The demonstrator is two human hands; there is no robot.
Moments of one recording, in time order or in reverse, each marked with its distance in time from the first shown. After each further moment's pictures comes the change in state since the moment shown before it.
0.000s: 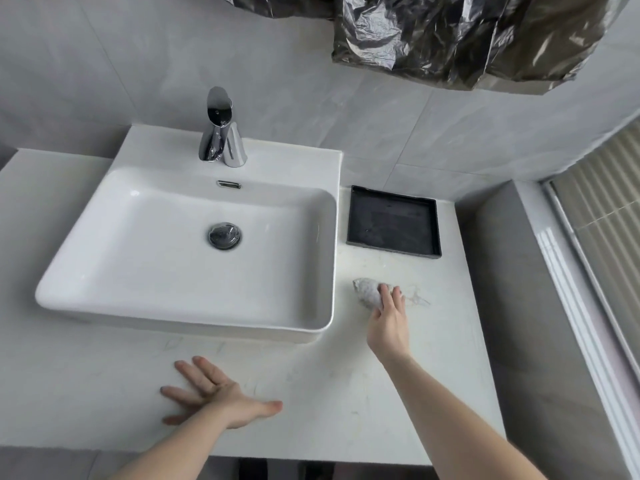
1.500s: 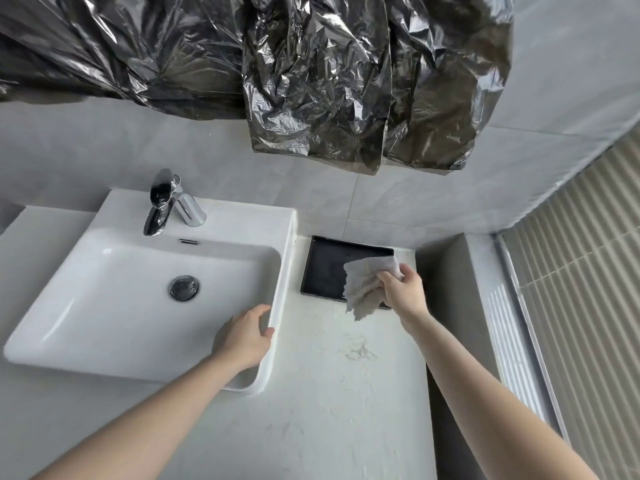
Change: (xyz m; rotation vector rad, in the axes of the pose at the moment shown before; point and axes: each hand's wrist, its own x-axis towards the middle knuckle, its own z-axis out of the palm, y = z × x) left_hand -0.087 0.200 -0.052 0.082 0.552 0.672; right_hand 0.153 -0.019 -0.209 0.686 -0.116 0.145
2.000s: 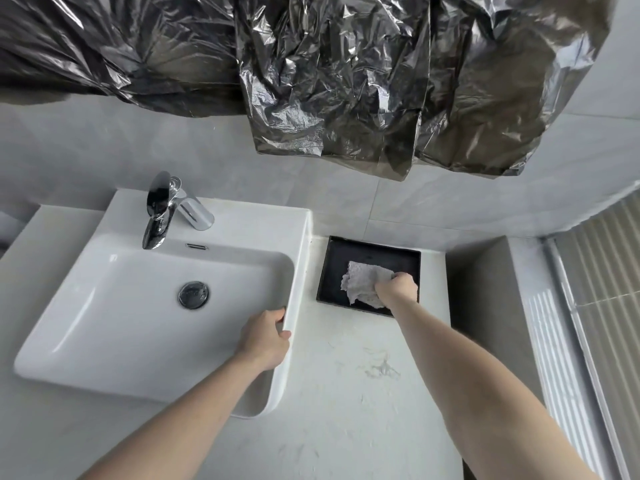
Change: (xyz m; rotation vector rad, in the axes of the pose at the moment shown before) left_hand 0.050 0.012 0.011 -0.128 -0.046 -0.129; right_hand 0.111 0.050 0.076 -0.521 0.050 0.325
